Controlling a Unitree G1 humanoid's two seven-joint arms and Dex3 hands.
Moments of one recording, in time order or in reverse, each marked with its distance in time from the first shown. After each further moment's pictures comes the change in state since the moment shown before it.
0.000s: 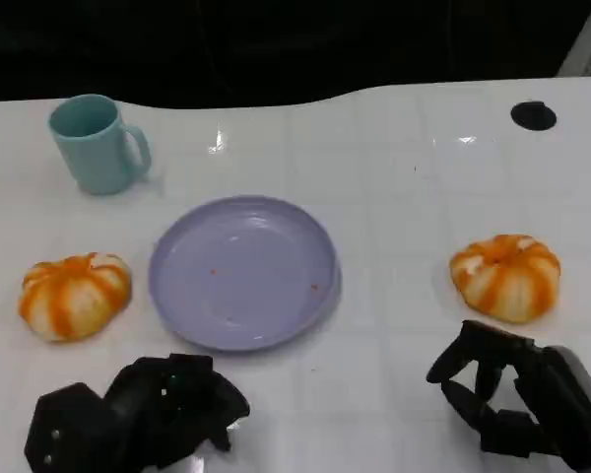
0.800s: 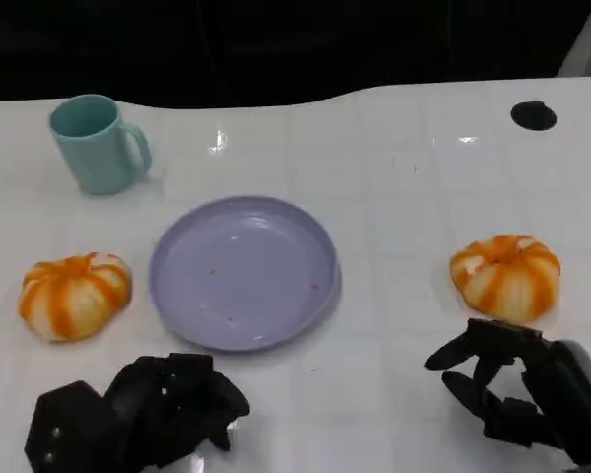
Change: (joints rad) left arm -0.007 0.000 0.001 0.008 -0.001 0.001 0.000; right arm -0.015 0.000 -0.010 0.014 -0.011 -0.017 -0.058
